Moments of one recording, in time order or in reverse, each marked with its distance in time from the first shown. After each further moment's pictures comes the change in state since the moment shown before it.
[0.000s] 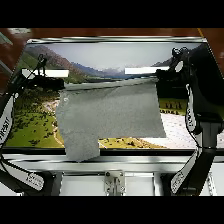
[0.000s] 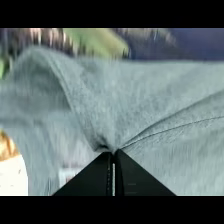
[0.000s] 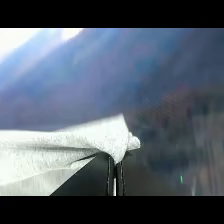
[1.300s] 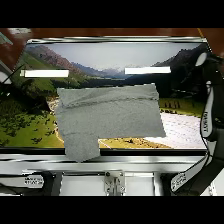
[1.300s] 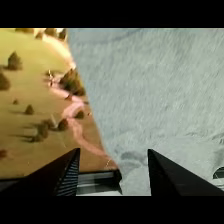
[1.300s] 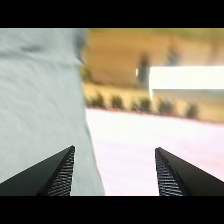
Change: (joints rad) left arm 0.171 0.250 -0.195 0.180 -0.607 -0.154; right arm -0.127 0.175 -0.040 -0.086 0.750 -0.086
